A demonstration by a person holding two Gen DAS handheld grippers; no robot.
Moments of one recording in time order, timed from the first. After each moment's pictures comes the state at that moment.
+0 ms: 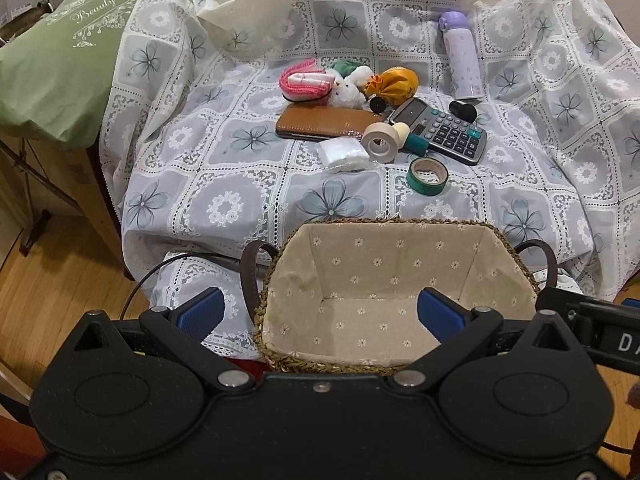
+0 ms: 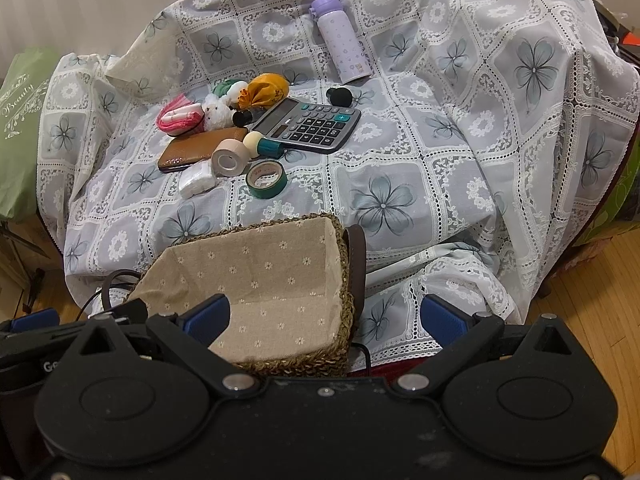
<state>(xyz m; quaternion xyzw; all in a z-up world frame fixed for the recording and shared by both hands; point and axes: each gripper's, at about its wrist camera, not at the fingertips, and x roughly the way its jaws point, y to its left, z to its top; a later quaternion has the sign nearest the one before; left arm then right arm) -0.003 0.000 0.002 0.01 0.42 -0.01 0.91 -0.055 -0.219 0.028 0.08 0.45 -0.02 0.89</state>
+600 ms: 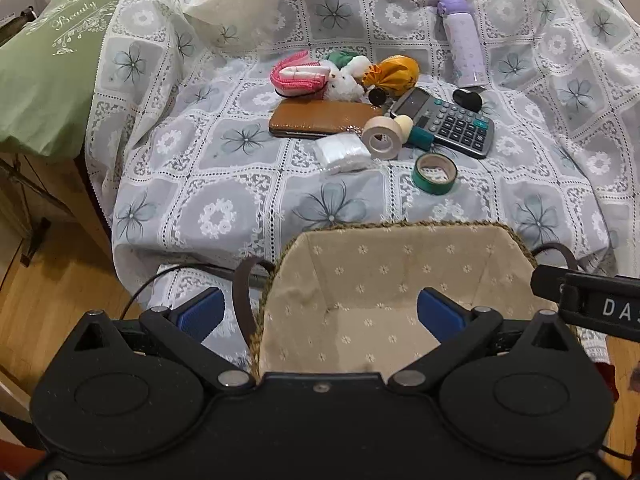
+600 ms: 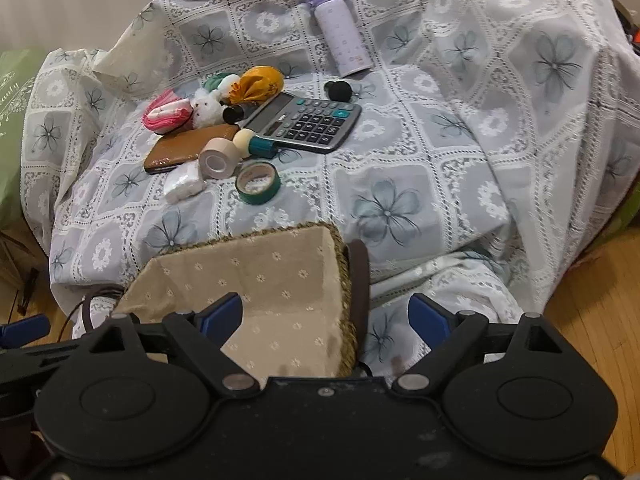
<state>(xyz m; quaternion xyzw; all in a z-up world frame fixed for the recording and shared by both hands) 0.027 -0.001 -0.008 0.03 0.43 -0.01 0.90 -0.010 -0.218 0.012 0.08 0.46 -0.02 0.88</state>
